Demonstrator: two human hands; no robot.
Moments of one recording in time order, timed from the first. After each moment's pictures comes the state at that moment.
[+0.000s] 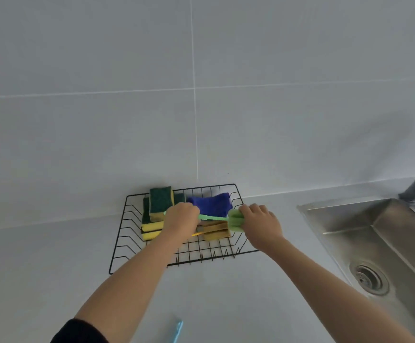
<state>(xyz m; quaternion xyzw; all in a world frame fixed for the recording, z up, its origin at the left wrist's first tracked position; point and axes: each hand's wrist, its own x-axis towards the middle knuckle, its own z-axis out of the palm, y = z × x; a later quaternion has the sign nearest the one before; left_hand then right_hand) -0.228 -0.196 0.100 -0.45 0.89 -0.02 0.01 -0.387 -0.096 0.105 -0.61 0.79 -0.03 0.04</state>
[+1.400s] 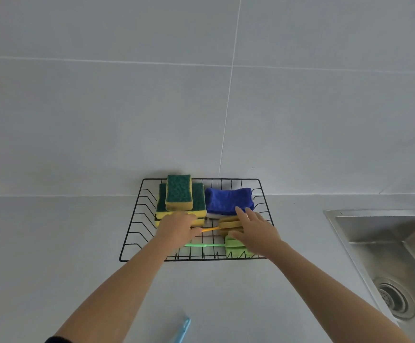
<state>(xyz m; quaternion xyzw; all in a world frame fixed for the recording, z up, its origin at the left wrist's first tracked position) -0.178 -0.215 0.059 -0.49 0.87 0.11 0.03 -0.362 -0.140 0.075 -0.65 0.74 0.04 0.19</state>
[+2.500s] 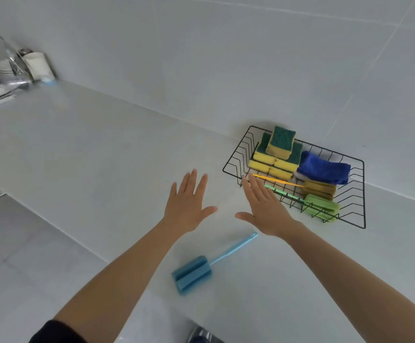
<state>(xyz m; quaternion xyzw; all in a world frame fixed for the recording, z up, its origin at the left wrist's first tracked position) -0.013 -0.018 0.071 -0.70 0.71 0.09 0.04 -0.210 -0.058 0.070 -0.86 0.49 0.09 0.13</state>
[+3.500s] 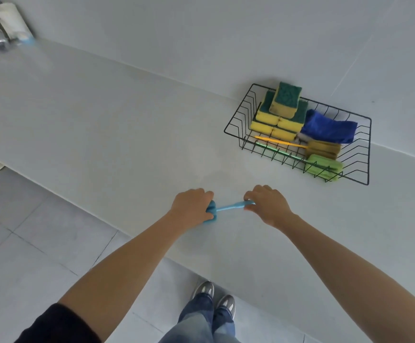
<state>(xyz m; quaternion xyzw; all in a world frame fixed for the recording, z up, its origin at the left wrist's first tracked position) -0.027 0.027 0.033 -0.64 0.74 0.18 0.10 -0.219 -0.016 0.008 -0.84 0.52 0.10 0.15</state>
